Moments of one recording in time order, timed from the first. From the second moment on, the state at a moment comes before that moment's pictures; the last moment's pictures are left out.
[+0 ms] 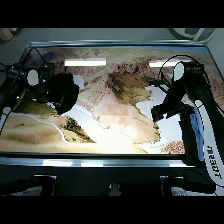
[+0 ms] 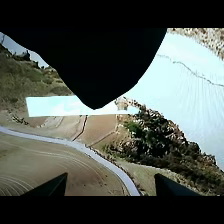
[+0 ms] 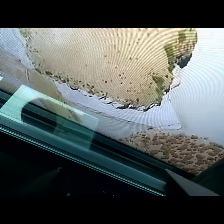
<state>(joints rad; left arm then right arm) -0.25 -1.39 1.46 1.75 -1.47 -1.70 0.15 -1.48 1.51 -1.47 1.84 1.29</state>
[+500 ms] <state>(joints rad) -0.24 -1.41 1.46 1.77 -1.23 -1.78 0.15 -1.48 1.51 -1.49 1.64 1.29</state>
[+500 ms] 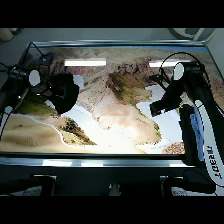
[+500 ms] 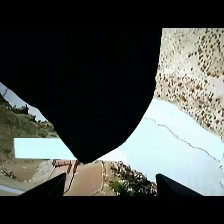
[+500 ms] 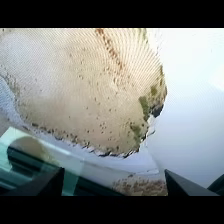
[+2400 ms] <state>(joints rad) -0.63 -0.98 1.34 1.21 -0.94 -1.63 0.15 -0.83 1.76 -1.71 1.69 1.20</state>
